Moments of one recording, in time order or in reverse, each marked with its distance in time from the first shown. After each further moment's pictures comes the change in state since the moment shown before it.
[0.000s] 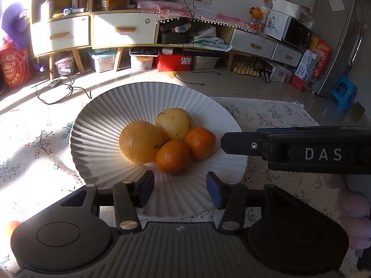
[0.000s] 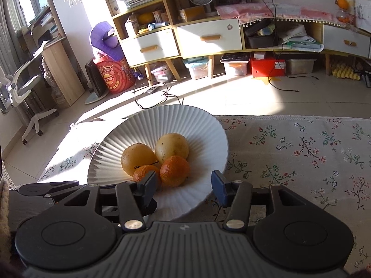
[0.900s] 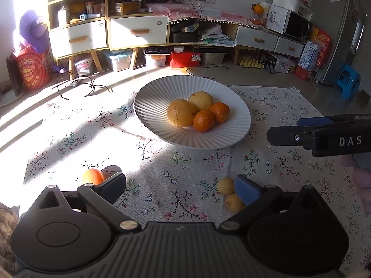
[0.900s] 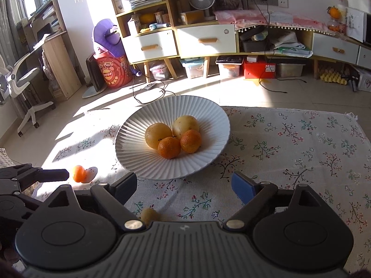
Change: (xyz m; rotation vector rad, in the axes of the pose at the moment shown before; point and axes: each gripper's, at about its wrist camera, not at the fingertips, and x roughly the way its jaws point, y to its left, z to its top) left arm -0.084 0.029 -0.038 0.045 0.023 0.067; right arm -0.049 0.029 -0.024 -0.035 0.008 -0.062
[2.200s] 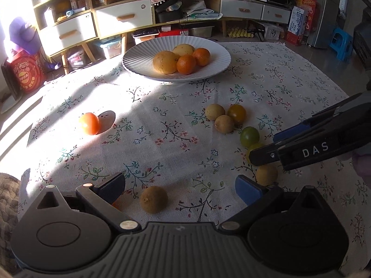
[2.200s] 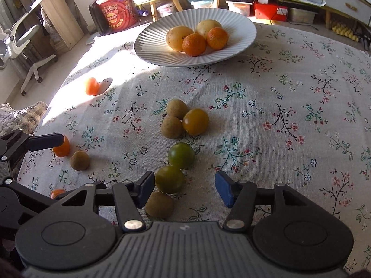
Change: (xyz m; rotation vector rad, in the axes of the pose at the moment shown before) left arm -0.012 -0.022 -0.069 0.134 0.080 0.024; right arm 0.009 0.033 -0.075 0.015 0.300 0.033
